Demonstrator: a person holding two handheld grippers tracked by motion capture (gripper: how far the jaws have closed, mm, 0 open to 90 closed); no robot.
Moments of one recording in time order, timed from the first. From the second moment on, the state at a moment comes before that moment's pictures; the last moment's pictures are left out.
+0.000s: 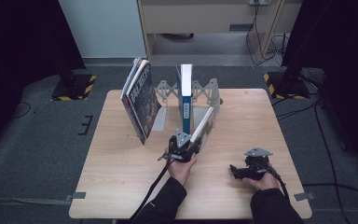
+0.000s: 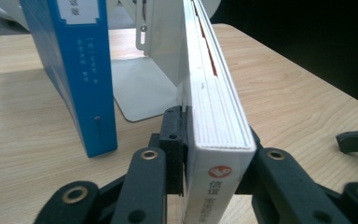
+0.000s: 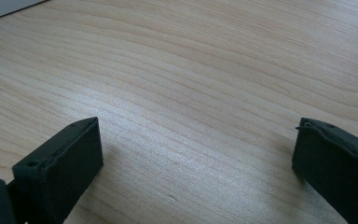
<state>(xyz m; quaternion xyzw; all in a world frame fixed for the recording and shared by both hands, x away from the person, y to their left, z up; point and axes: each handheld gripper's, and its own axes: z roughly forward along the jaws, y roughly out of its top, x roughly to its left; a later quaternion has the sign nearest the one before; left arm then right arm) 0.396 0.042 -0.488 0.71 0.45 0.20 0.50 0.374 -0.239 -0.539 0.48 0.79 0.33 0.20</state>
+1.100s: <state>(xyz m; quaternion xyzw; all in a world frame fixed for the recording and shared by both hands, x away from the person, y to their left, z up) 0.428 0.020 -0.479 0.69 0.48 0.25 0.49 0.374 -0.239 -0.539 0.48 0.79 0.33 0.20</state>
